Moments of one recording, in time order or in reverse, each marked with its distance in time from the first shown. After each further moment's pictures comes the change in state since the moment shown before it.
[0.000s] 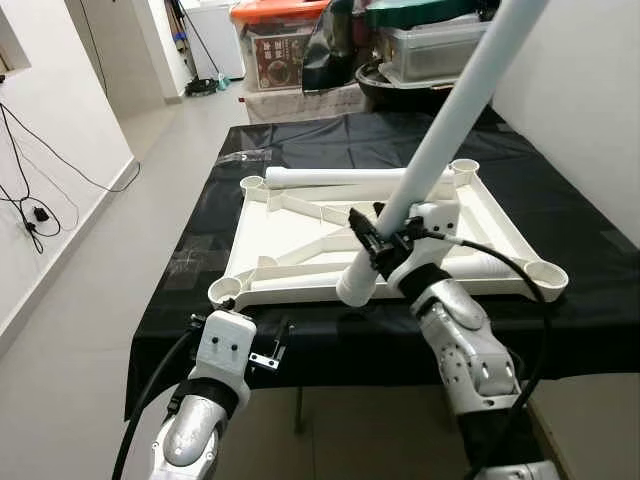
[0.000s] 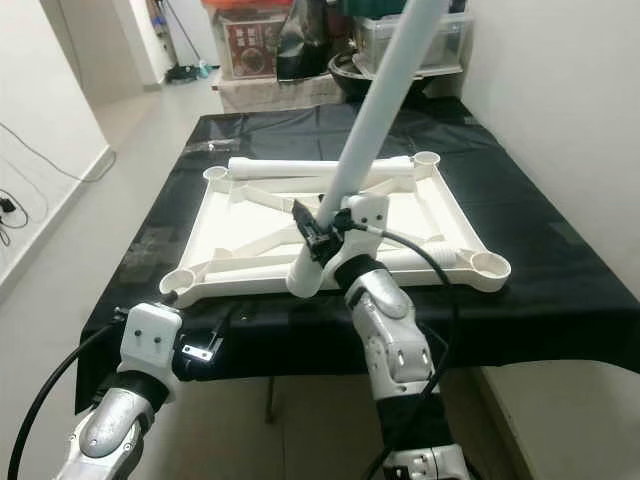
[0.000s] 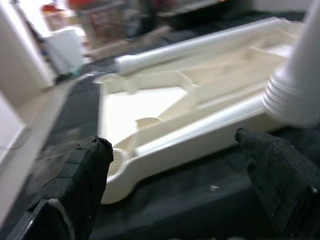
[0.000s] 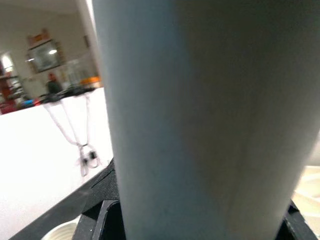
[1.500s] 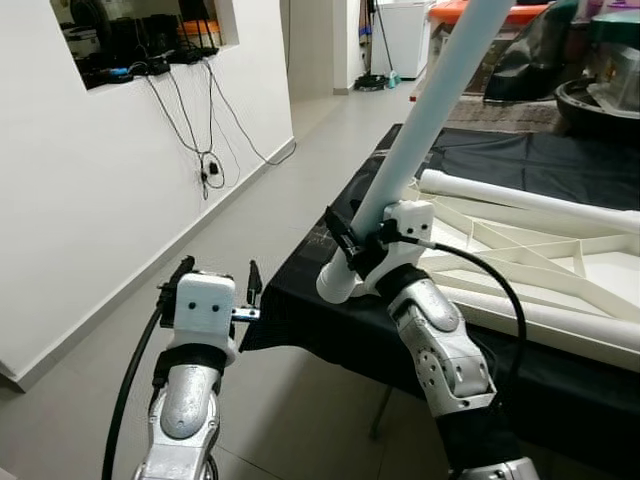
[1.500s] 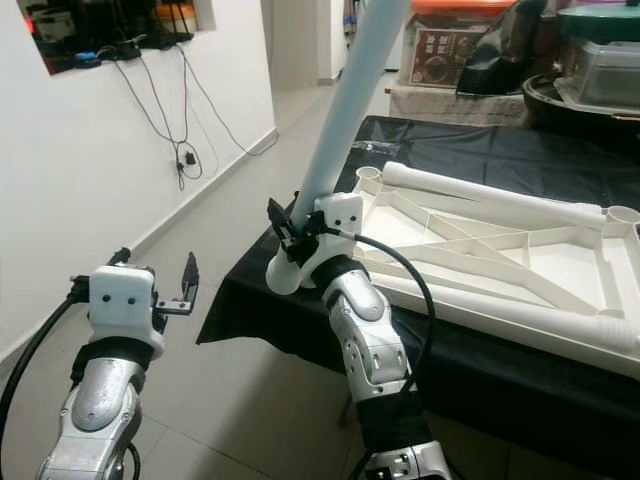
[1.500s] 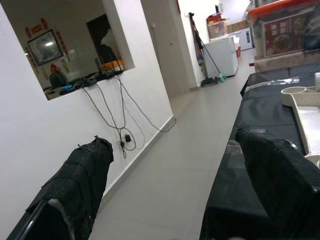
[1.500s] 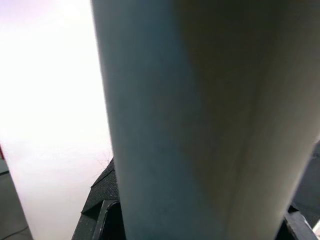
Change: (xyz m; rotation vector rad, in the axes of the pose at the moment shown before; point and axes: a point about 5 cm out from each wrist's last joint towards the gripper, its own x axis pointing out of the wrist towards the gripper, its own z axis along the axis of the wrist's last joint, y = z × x) left arm 0.012 0.019 0.035 0.038 -0.117 0.235; right arm 0.015 0.019 0.001 0.007 -0.041 0.057
